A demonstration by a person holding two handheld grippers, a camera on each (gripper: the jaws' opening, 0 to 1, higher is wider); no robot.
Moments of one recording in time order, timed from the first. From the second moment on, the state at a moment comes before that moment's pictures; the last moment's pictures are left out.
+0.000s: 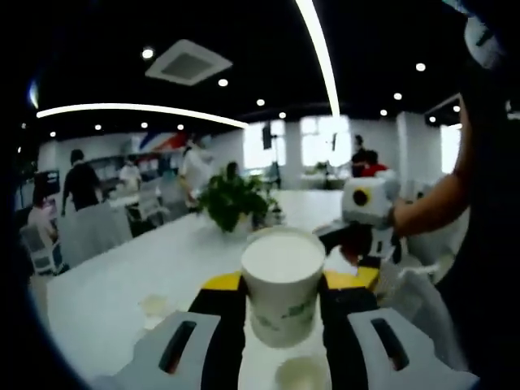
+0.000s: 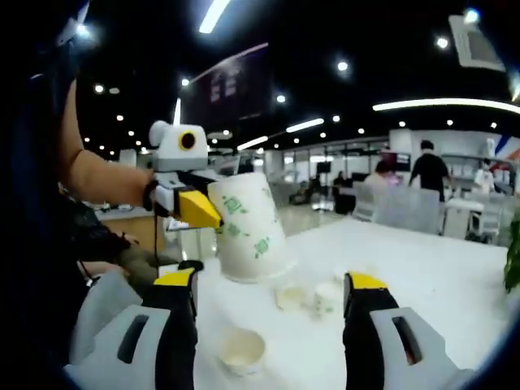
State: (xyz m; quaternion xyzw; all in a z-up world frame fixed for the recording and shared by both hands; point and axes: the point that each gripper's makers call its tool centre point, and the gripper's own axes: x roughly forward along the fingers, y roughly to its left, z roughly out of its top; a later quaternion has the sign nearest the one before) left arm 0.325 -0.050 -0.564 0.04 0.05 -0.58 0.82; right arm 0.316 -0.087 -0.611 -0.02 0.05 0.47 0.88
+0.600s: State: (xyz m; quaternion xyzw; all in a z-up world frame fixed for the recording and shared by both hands) left arm 0.303 -0.030 -0.544 -0.07 0.03 -0.59 0.81; right arm 0.286 -0.062 -0.571 0.09 0.10 0.58 0.80
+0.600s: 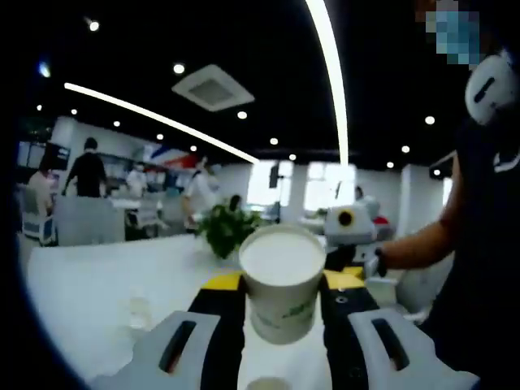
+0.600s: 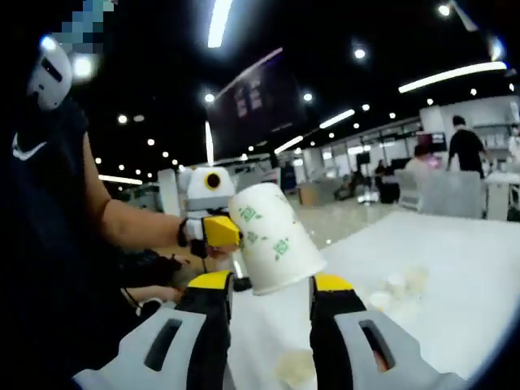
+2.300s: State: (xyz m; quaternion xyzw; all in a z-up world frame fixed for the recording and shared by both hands) left arm 0.278 0.046 -0.681 0.01 0.14 -0.41 0.90; right arm 0.286 -0.070 -0.488 -0.19 0.17 0.61 0.75
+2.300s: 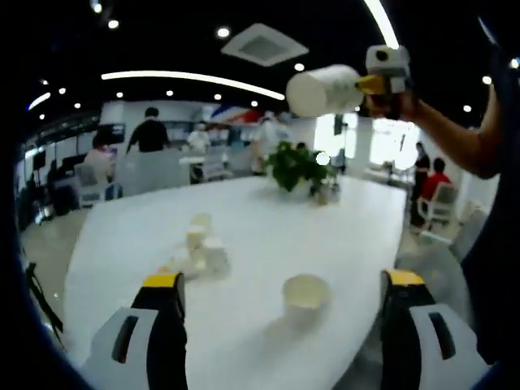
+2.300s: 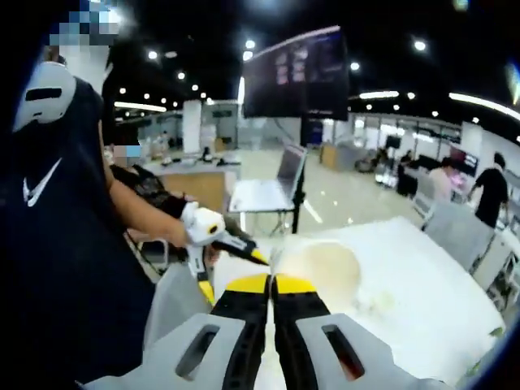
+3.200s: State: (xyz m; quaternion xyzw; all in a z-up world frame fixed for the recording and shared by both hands) left arm 0.258 0.044 -0.727 0.03 0.16 -0.36 0.92; right arm 0.293 -0.054 -0.526 -0.46 0.37 0.56 0.58
